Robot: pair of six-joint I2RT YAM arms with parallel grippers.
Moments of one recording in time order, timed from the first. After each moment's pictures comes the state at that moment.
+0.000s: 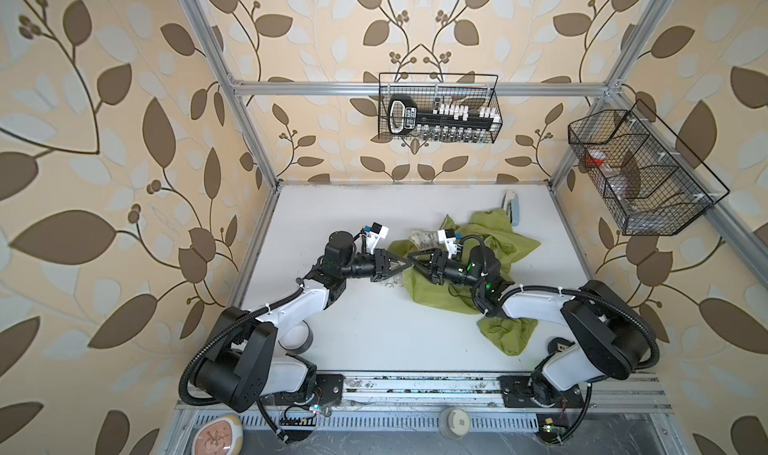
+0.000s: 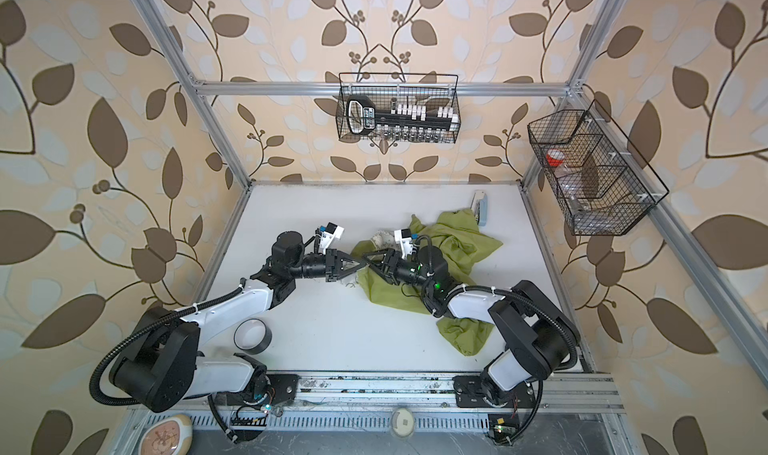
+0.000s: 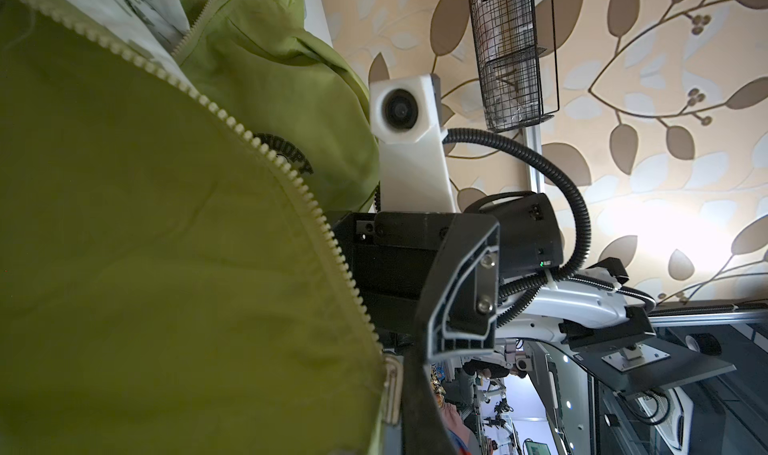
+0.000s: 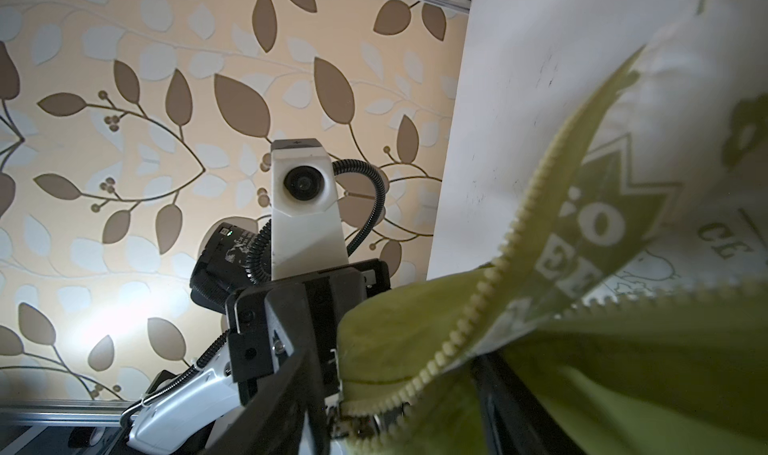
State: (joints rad) left arm -0.38 1.32 0.61 0.43 0.99 -1.03; right arm 0.62 1.56 0.59 0.89 -0.52 1.31
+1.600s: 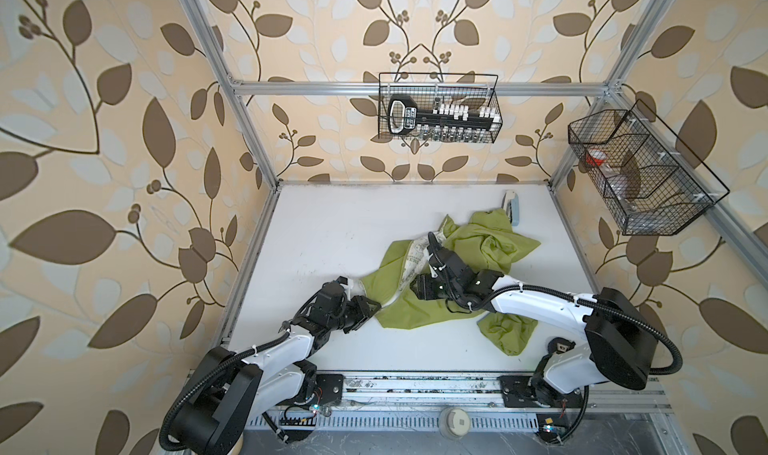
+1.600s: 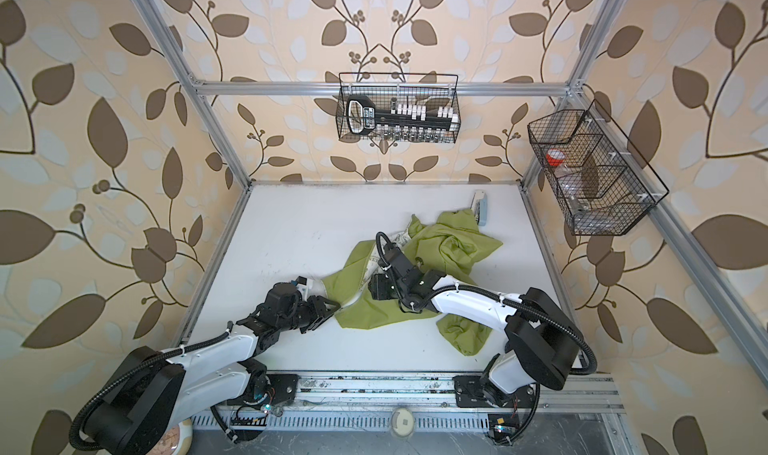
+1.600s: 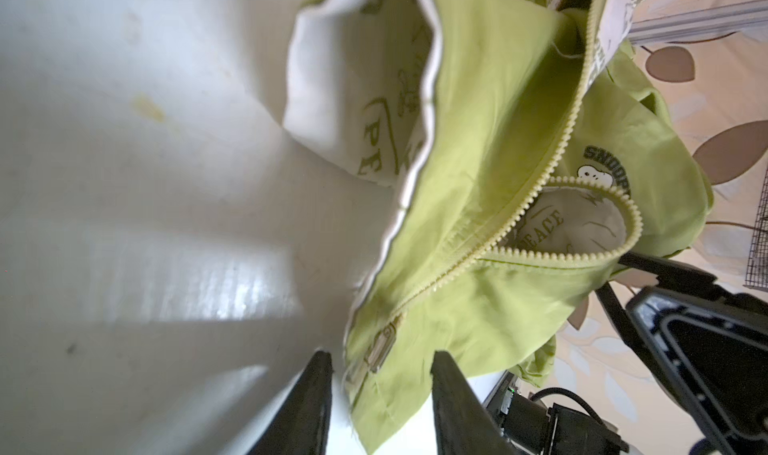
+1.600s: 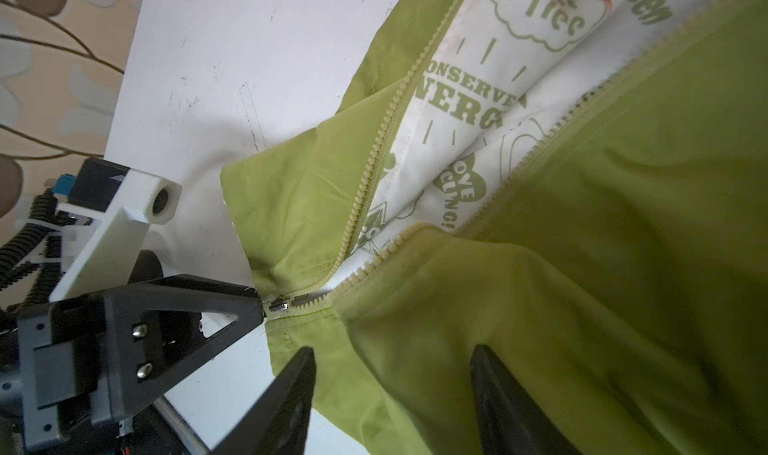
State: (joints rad) left arm -0.39 1.06 0.14 0.21 0.46 -1.05; right arm 0.83 1.50 0.88 -0.23 0.02 0.68
